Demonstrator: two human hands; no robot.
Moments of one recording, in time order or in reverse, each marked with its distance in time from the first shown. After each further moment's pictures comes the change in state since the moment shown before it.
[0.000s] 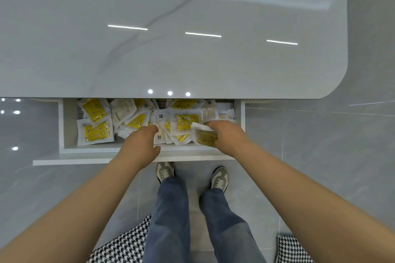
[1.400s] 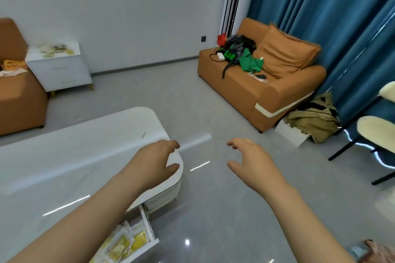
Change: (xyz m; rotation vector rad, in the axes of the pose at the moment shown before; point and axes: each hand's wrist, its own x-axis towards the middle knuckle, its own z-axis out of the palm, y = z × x) left_hand -0.378 0.449 -0.180 0.367 0.446 0.890; right_hand -0.574 0.170 -0.216 0.269 0.999 0.254
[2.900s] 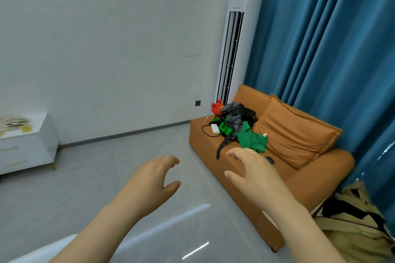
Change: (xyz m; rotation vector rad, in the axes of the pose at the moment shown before) left_hand 0.597 0.021 -0.133 -0.068 0.272 0.025; right_hand 0.583 0.157 -0.199 -0.035 0.224 -0.190
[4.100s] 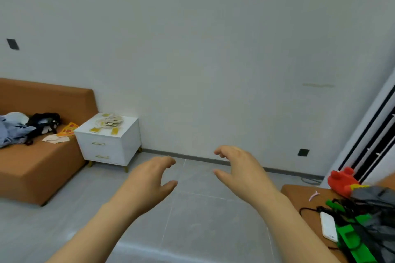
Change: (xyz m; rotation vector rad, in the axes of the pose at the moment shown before) left_hand 0.422 -0.300 -0.029 0.149 0.212 -0.596; right_hand 0.635 -0.051 0.191 0.165 -0.286 -0.601
